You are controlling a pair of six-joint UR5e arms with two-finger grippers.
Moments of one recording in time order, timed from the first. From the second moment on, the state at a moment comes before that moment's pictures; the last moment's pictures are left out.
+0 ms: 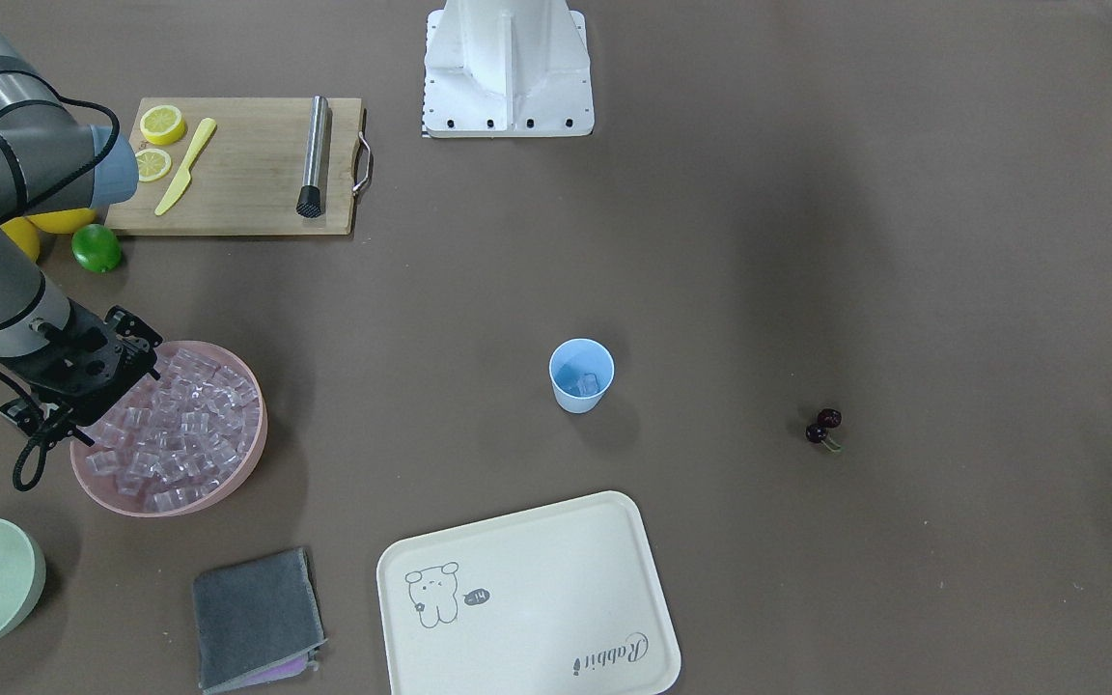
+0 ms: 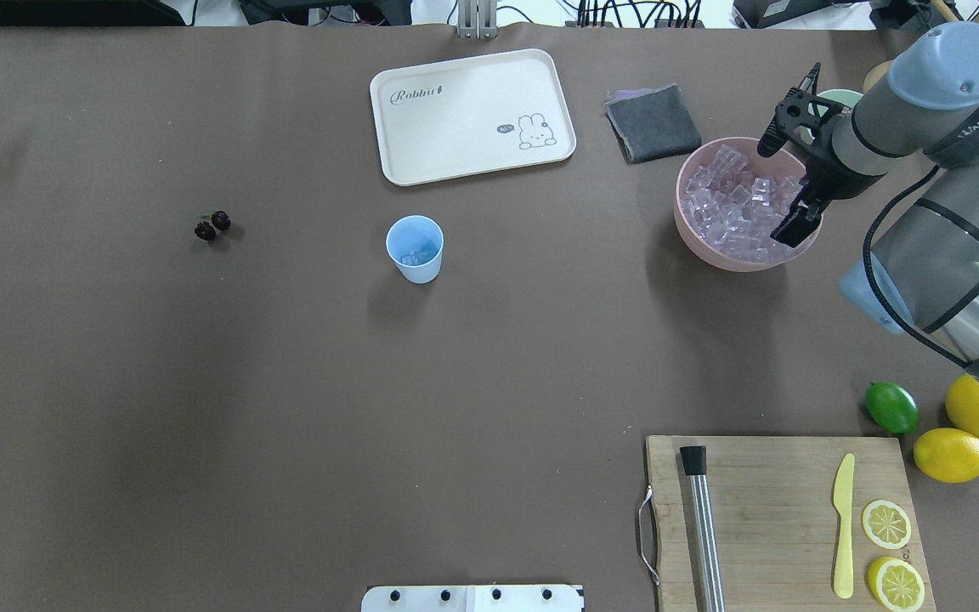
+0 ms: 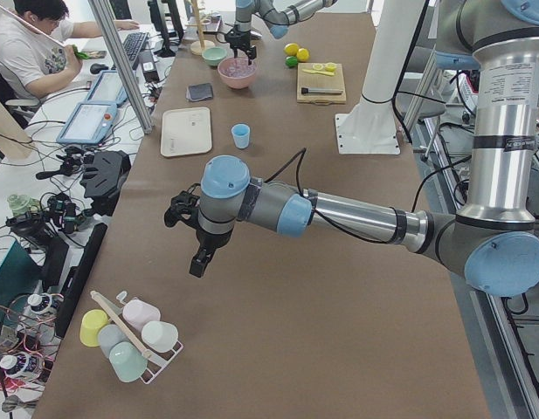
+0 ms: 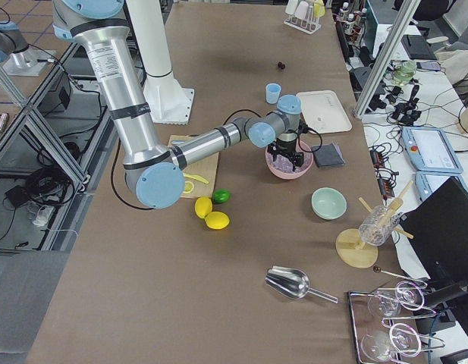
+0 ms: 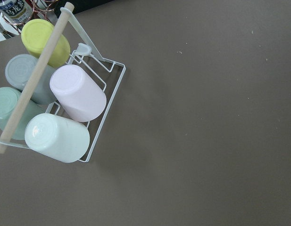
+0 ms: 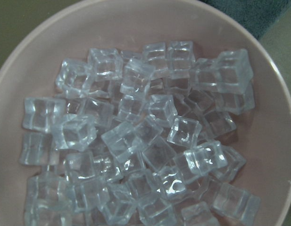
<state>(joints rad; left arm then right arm) -1.61 -1.57 -1.77 -1.72 -2.32 0.11 0.97 -1.24 1.61 -1.38 2.09 -0.19</state>
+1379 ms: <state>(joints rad) -1.61 -1.57 -1.77 -1.72 -2.32 0.11 0.96 -1.23 1.61 -1.39 2.08 -0.23</state>
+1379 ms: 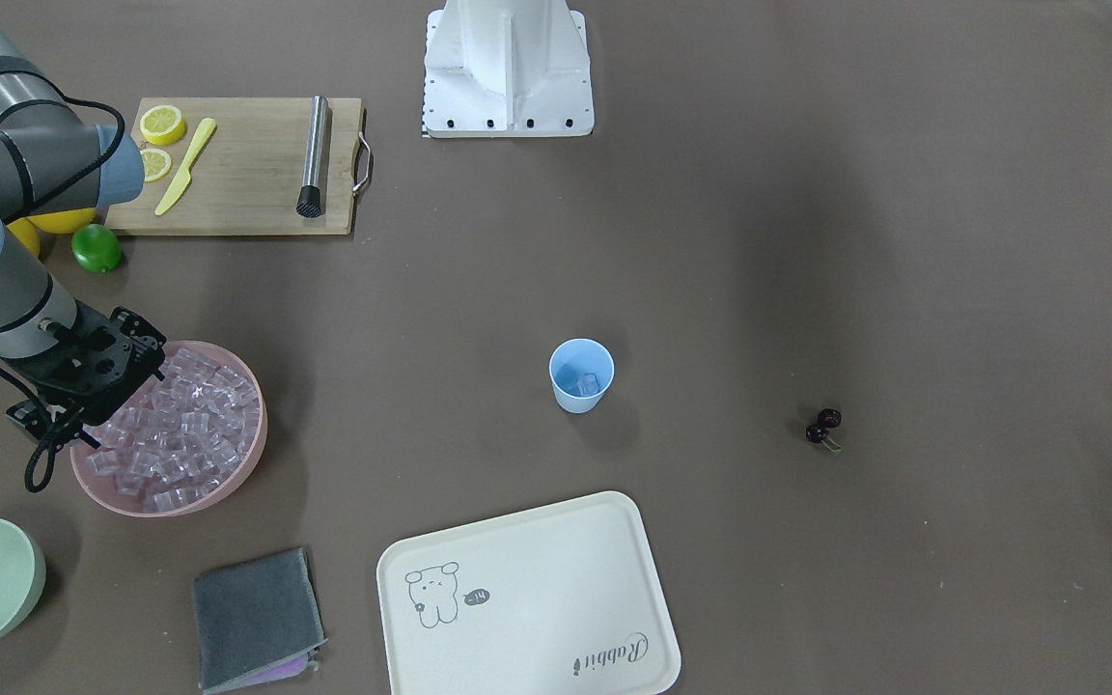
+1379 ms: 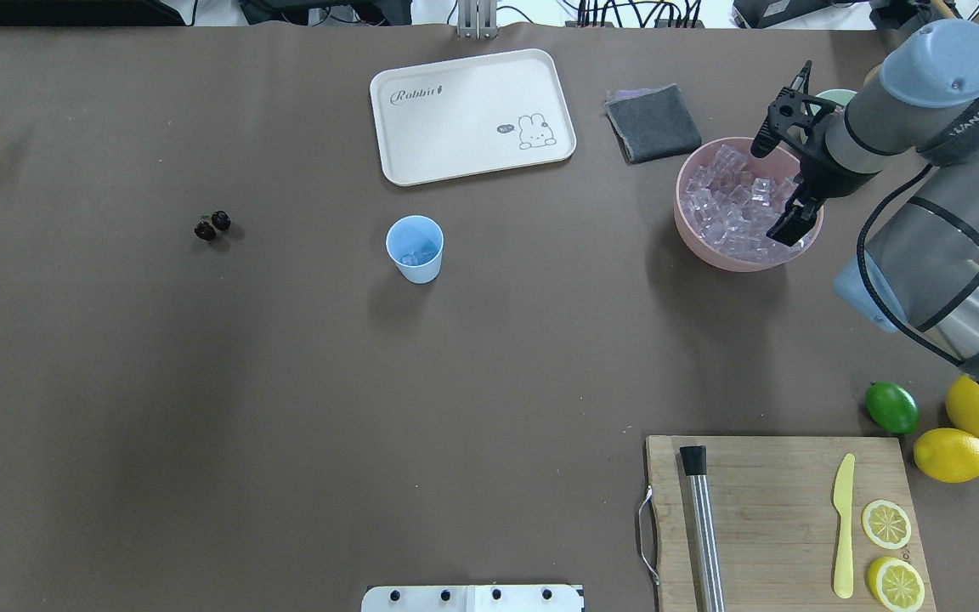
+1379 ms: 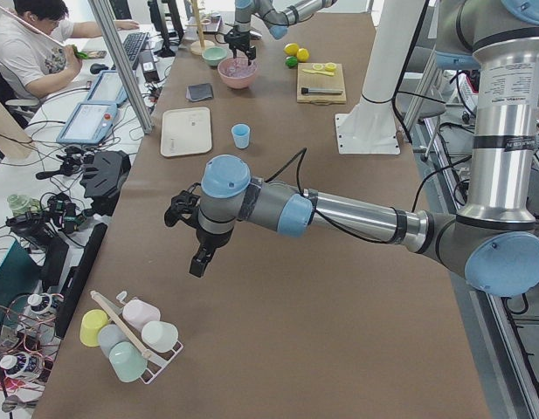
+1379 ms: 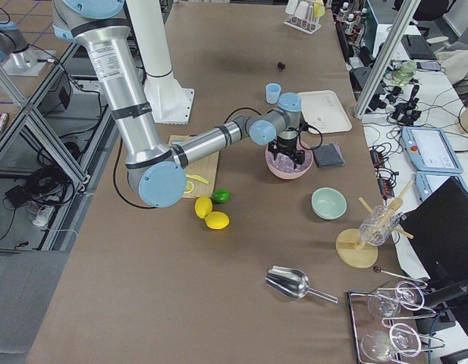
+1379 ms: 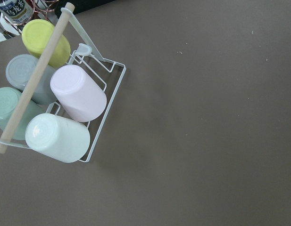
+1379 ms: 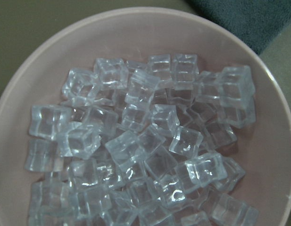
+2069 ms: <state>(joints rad) -1.62 -1.57 -1.78 -1.72 -2.32 0.11 0.97 -1.22 1.60 -1.38 2.08 -0.33</state>
